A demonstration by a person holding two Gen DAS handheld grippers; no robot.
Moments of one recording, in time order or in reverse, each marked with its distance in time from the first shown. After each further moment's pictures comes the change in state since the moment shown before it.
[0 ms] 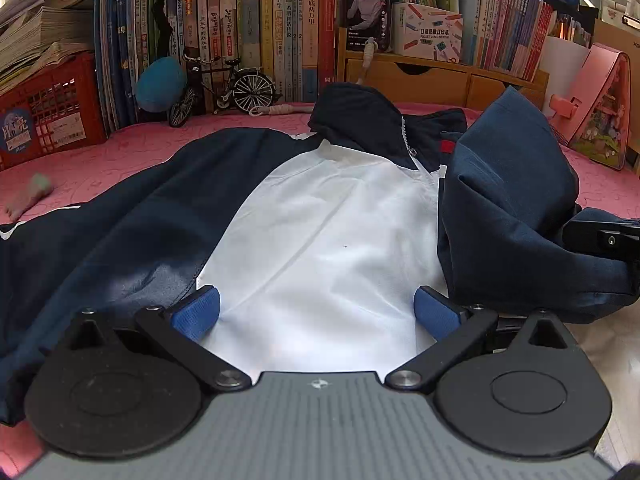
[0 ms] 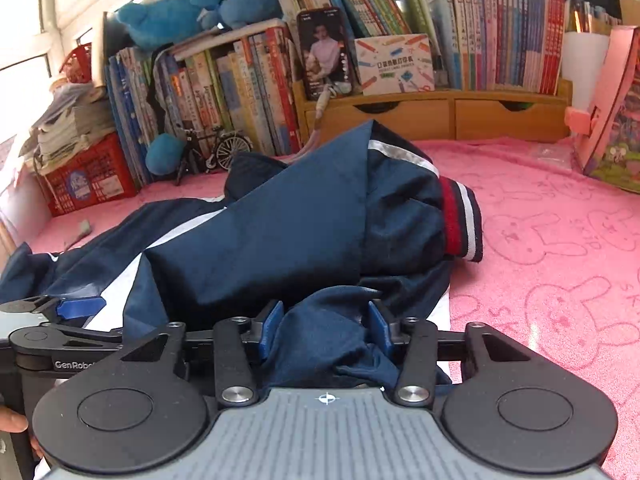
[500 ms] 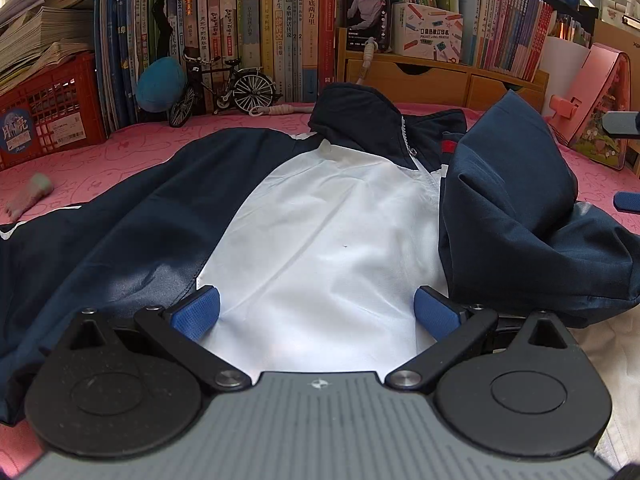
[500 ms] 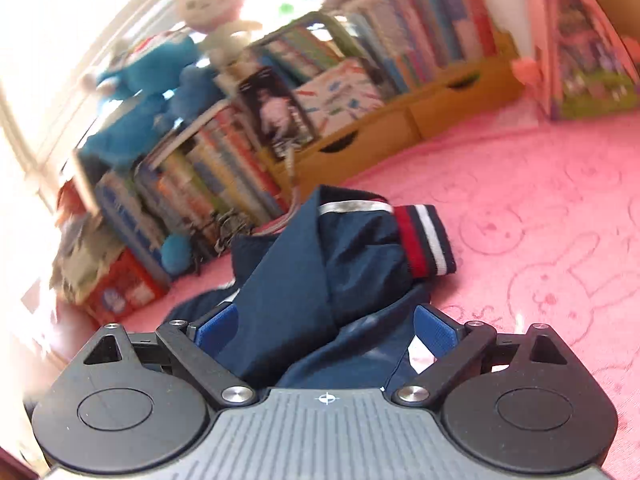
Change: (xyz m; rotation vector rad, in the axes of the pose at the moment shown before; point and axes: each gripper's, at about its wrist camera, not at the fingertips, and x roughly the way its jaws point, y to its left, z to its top) left arm 0.000 0.001 0.000 0.001 -0.001 -0.001; right arm -0.007 -0.067 0.041 0.446 -0.050 0.081
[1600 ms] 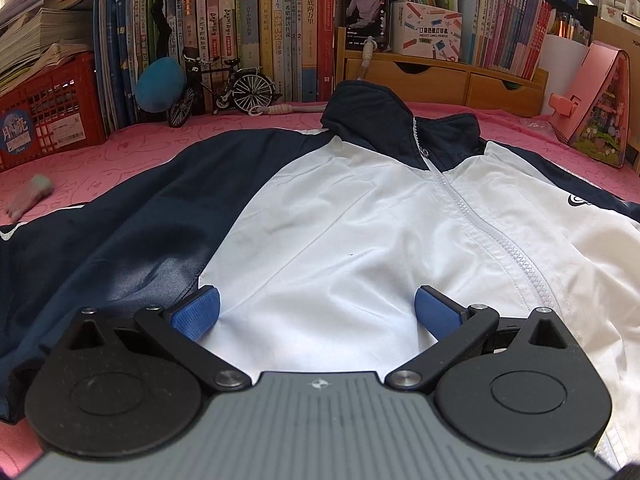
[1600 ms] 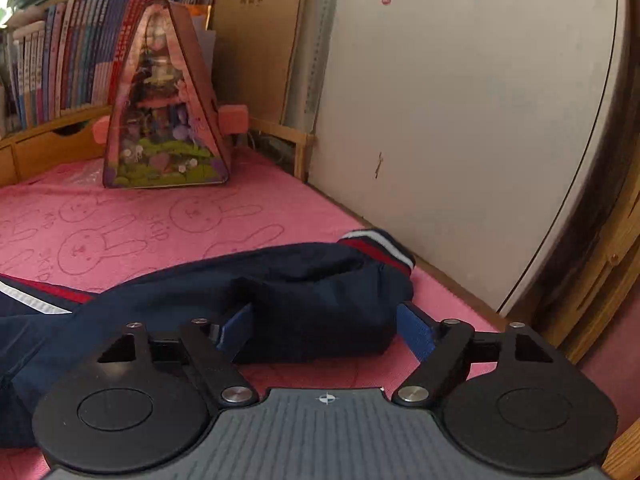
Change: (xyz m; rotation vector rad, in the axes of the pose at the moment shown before) left arm 0.001 0.002 0.000 0.007 0.001 0.001; right arm -0.139 -0.250 0.042 -0.011 -0.154 -0.839
